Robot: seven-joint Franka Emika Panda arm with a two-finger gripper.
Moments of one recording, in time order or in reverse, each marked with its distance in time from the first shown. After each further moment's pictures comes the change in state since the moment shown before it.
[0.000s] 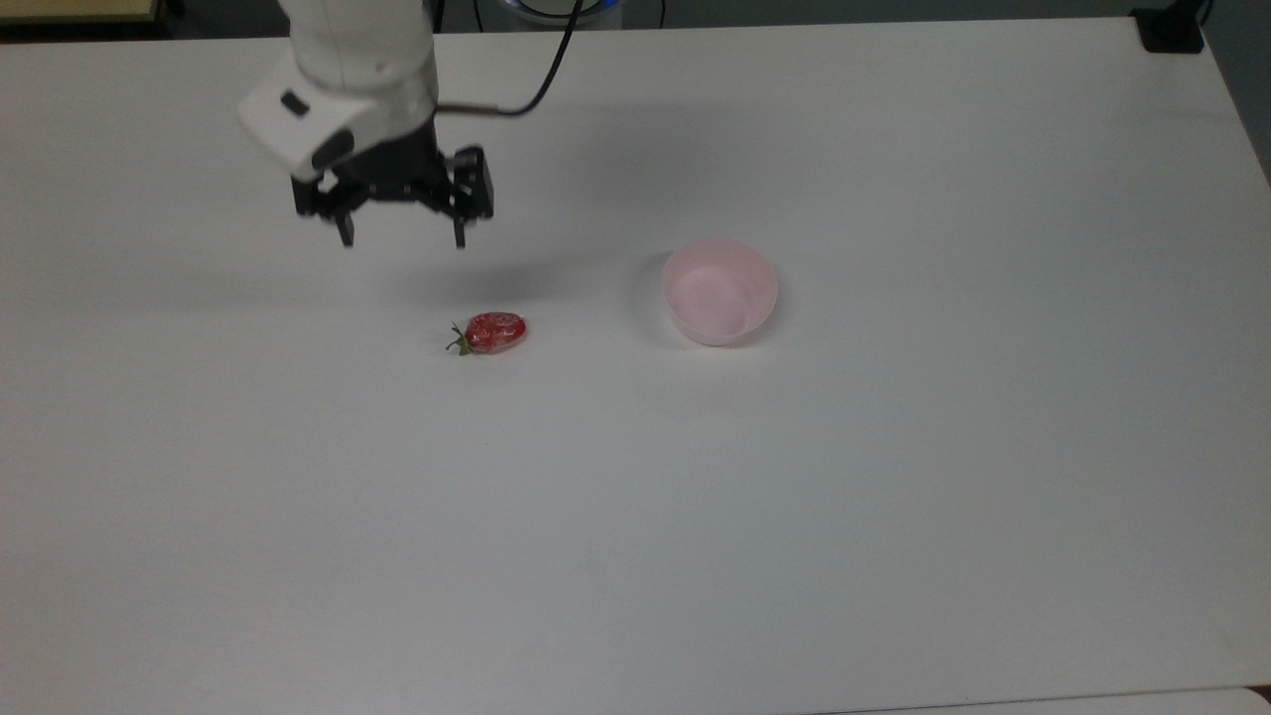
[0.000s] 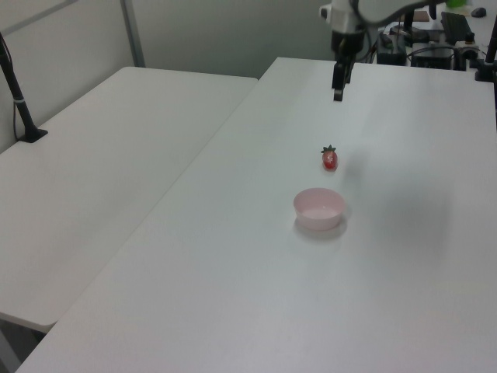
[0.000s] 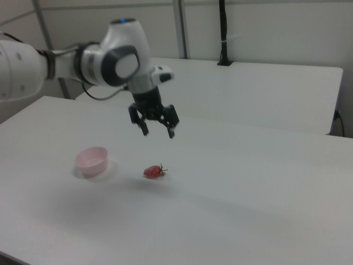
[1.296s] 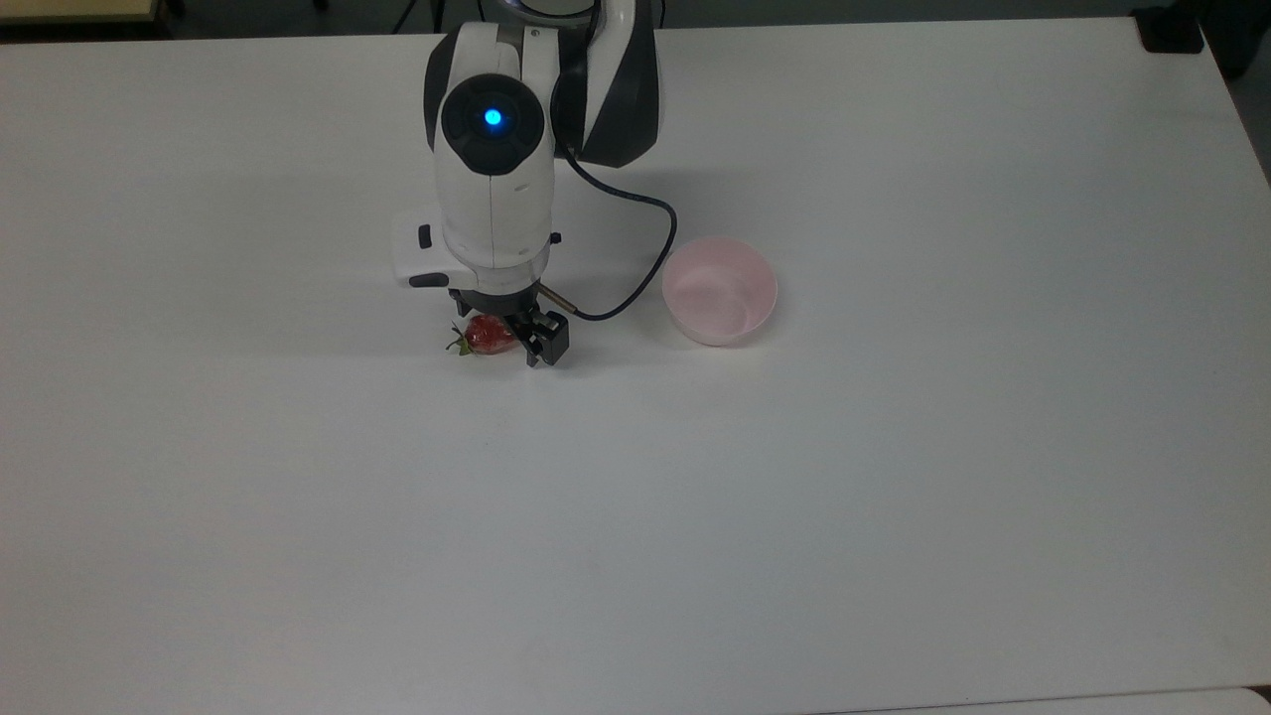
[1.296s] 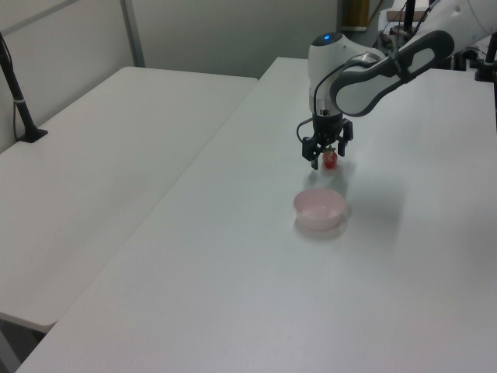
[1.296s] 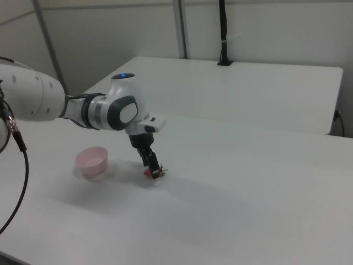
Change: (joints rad) arm 0.097 0.213 0.006 -0.103 0.007 0.221 0.800
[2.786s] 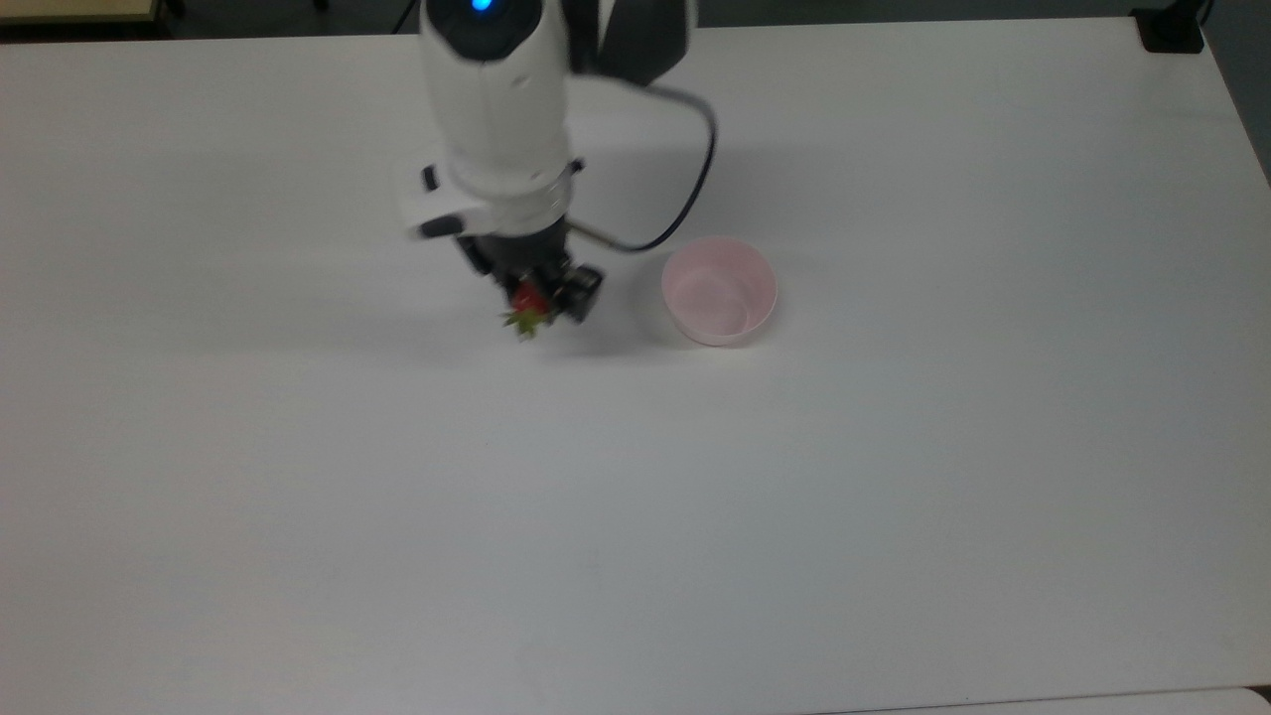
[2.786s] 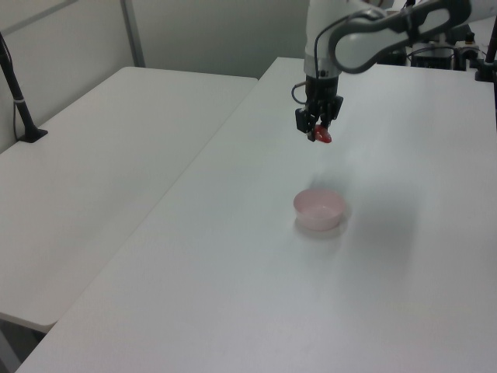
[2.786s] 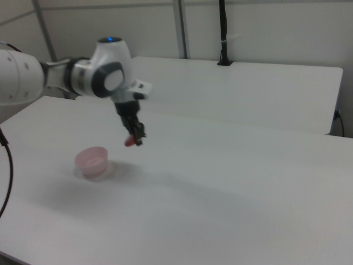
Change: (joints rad) arm 0.045 -0.122 0.005 0.107 0.100 -0.163 -0.141
